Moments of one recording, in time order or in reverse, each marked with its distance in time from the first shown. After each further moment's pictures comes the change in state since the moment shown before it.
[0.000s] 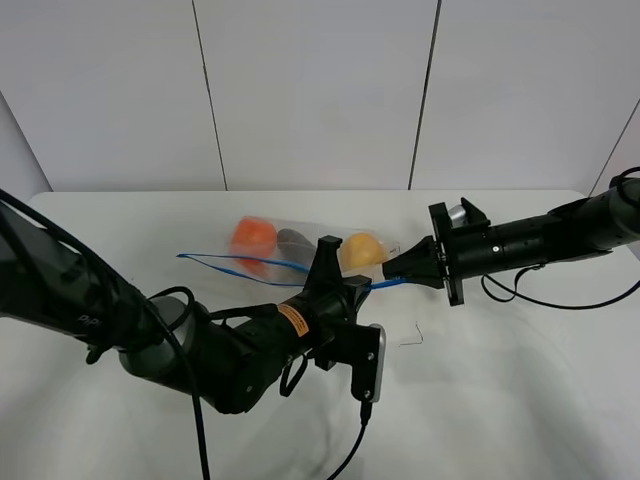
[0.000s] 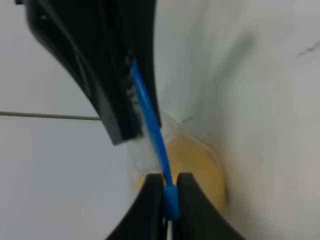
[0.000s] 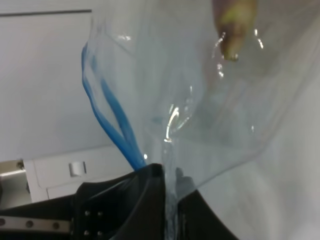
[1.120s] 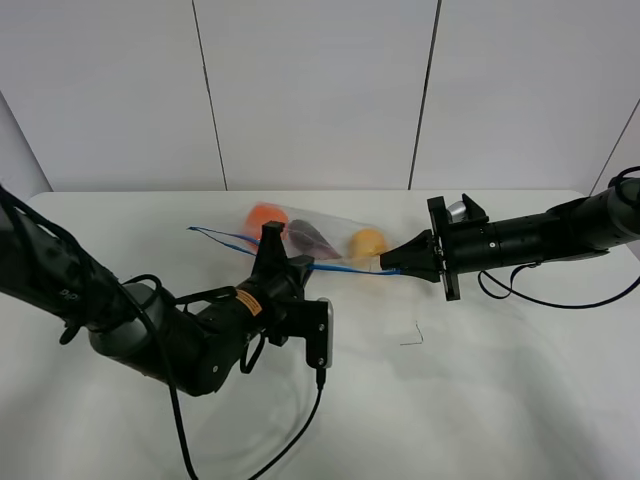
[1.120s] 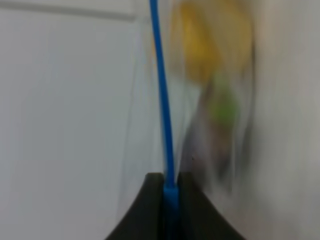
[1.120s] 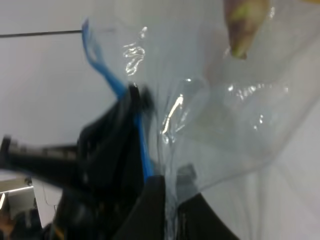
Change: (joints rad) left arm 0.169 0.000 0.070 -0.080 -0.108 0.084; right arm 0.002 0.001 0.000 0.056 -0.018 -0.001
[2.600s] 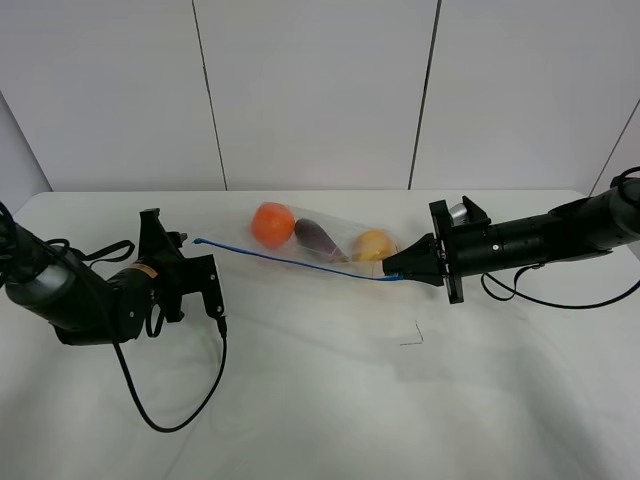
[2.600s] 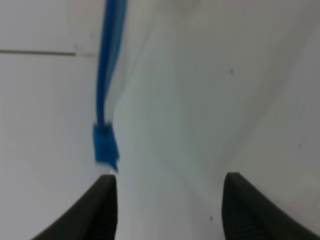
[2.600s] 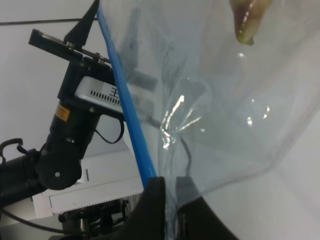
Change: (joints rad) left arm 0.424 0.000 0.048 -0.005 0.085 0.003; right arm -0.003 0.000 0.000 -0.031 0.012 0.000
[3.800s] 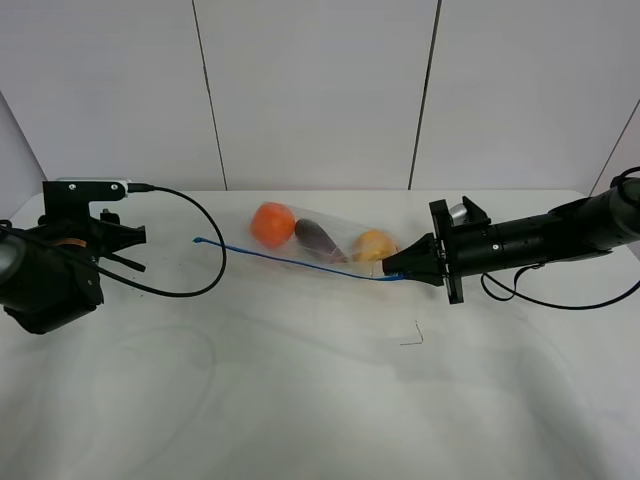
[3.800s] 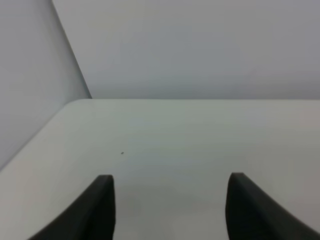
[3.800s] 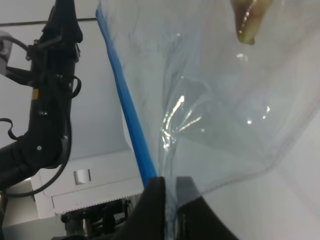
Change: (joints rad) left arm 0.153 -0.074 0.001 -0.278 -0.183 -1.133; right arm 0.000 0.000 0.000 0.000 0.002 0.008
